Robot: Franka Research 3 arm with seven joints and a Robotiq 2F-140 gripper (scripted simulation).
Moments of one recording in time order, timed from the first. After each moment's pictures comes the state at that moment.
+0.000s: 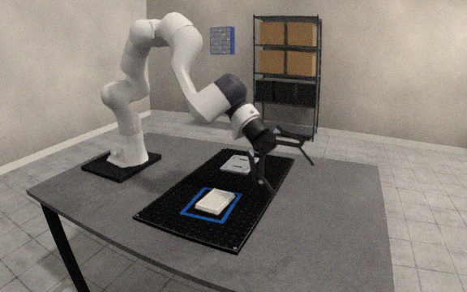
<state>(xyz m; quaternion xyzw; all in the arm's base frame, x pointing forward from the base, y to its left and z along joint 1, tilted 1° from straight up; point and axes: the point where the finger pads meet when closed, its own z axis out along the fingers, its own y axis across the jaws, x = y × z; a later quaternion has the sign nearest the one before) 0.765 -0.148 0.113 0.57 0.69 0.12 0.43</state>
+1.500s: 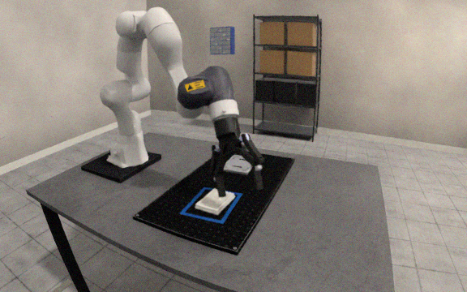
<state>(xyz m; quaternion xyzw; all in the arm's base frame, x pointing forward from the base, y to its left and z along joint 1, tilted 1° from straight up) 0.621 -0.223 0.086 0.78 0.57 0.02 0.27</state>
